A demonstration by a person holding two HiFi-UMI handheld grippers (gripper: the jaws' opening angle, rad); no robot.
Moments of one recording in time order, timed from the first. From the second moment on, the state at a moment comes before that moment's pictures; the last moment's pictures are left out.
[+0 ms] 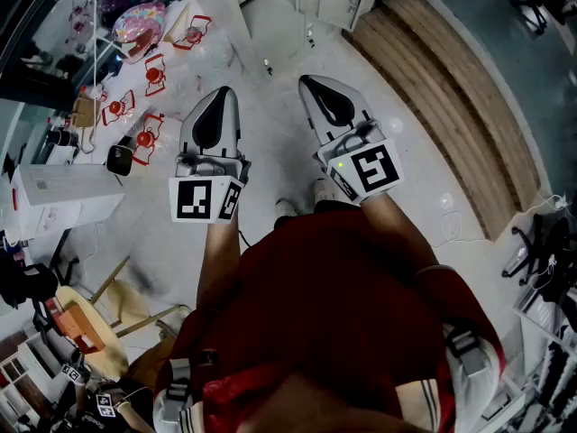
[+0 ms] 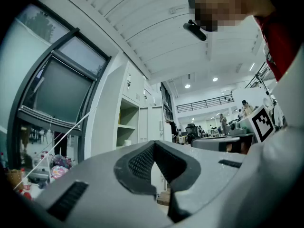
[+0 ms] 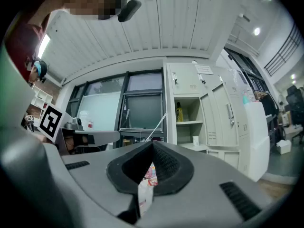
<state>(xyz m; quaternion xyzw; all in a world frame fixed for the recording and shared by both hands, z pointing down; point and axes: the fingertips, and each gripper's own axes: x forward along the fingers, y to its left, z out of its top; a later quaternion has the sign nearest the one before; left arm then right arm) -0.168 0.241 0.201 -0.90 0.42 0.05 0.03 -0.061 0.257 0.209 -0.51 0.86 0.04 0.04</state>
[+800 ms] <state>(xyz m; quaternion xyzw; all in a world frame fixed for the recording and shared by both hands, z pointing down) -0.130 0.209 0.206 -0.90 0.44 0.04 0.04 -0.030 0.221 0.217 -0.51 0.86 0.03 0.04</state>
